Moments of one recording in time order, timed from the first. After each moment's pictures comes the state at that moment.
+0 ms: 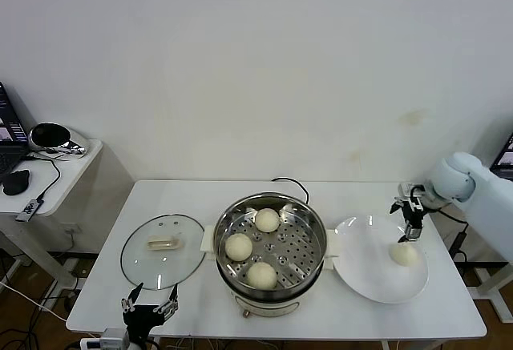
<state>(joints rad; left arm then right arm) 1.70 -1.51 -0.69 -2.11 -0.05 0.33 0.11 -0.09 0.59 -0.56 1.25 -0.22 -0.23 -1.20</state>
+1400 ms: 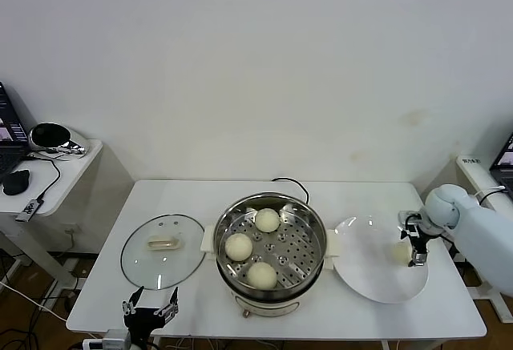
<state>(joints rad) 1.70 -1.51 -0.69 -2.08 -0.04 0.33 0.12 -0.24 0.67 -0.47 1.10 -0.38 -0.20 -1.17</state>
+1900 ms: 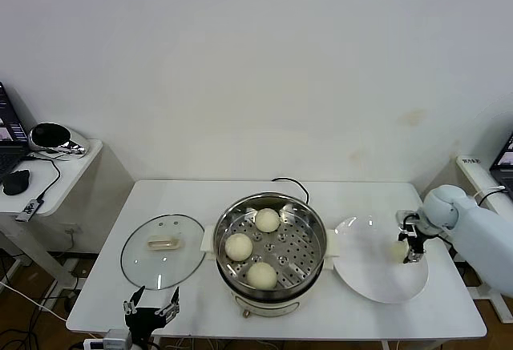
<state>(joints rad) 1.70 -1.51 -0.68 -2.09 -0.03 0.33 0.12 -0.24 0.66 -0.47 1.12 -0.35 -0.22 -1.16</state>
